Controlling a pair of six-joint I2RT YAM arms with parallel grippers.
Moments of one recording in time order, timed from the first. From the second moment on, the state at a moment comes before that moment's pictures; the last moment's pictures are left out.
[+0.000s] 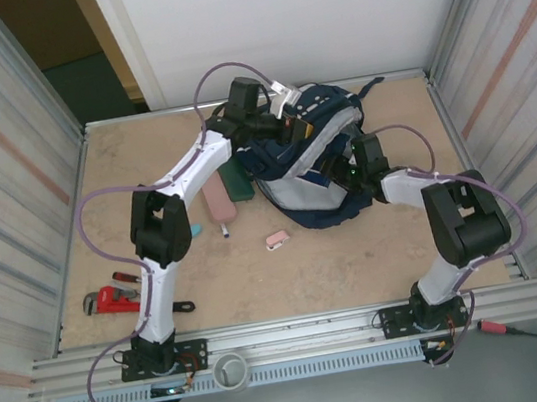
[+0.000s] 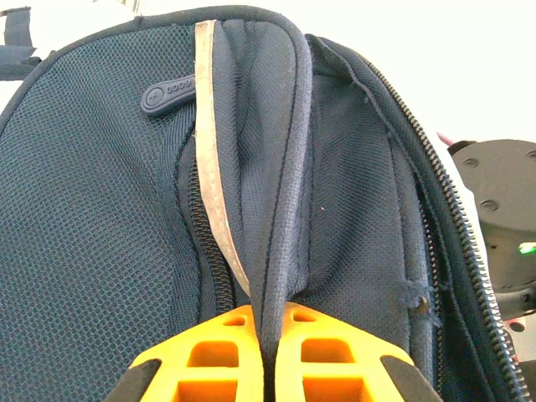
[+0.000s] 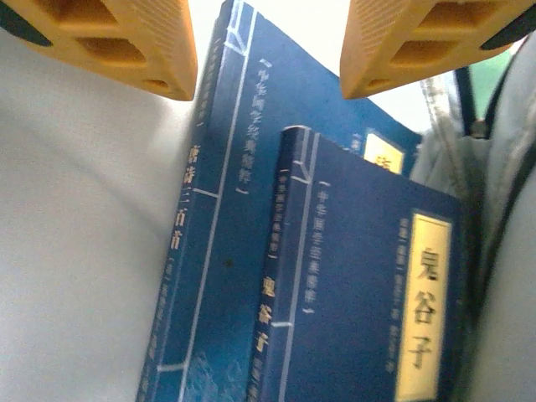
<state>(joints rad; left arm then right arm) -0.57 2.21 2.02 -0.38 0.80 -0.07 0.24 1.66 0.79 0.12 -0.23 0.84</state>
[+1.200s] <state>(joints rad) -0.71 2.28 2.10 -0.41 0.49 -0.14 0.02 0.88 0.68 -0.30 -0.11 0.65</state>
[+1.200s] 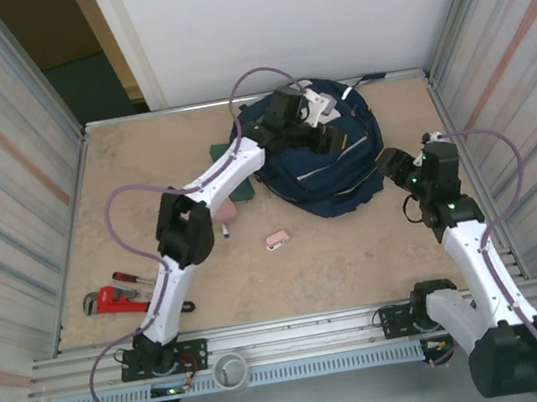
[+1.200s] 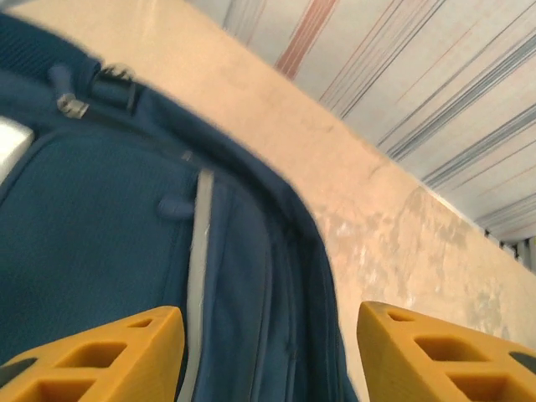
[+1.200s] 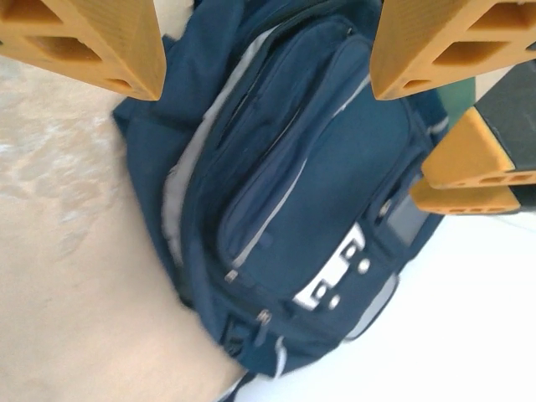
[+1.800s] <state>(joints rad) -0.37 2.14 1.64 -0.35 0.39 -0.27 0.37 1.49 0.84 -0.24 -0.15 0.59</state>
